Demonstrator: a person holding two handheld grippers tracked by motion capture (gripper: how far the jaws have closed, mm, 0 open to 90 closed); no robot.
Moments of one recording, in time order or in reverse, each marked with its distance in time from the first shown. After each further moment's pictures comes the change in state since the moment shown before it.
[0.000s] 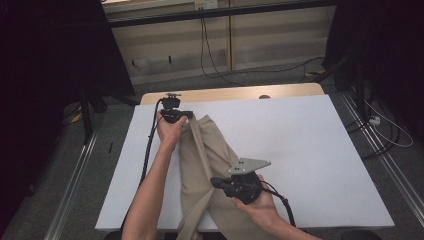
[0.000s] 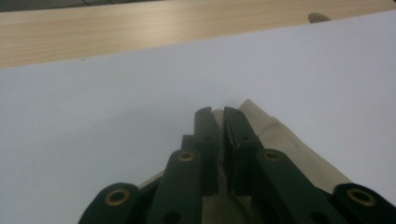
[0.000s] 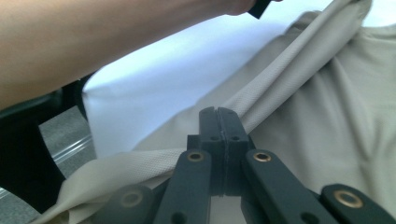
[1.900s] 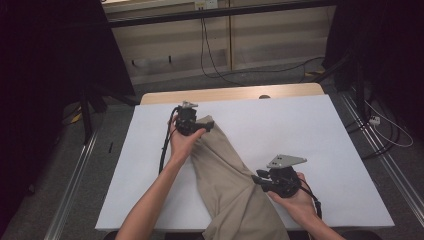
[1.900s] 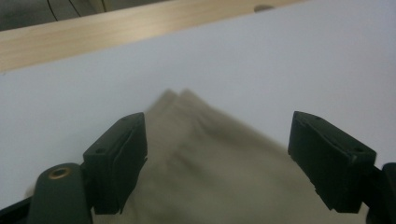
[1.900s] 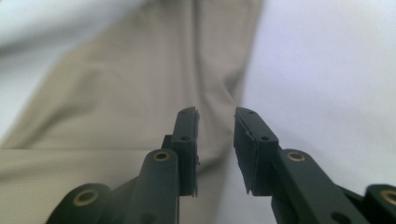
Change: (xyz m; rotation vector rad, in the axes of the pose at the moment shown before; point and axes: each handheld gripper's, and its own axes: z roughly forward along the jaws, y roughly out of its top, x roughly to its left) left arm -0.063 -0.036 -0.020 -0.079 -0.019 0.139; right arm -0.066 -0.042 -0.054 0.136 -0.258 0.045
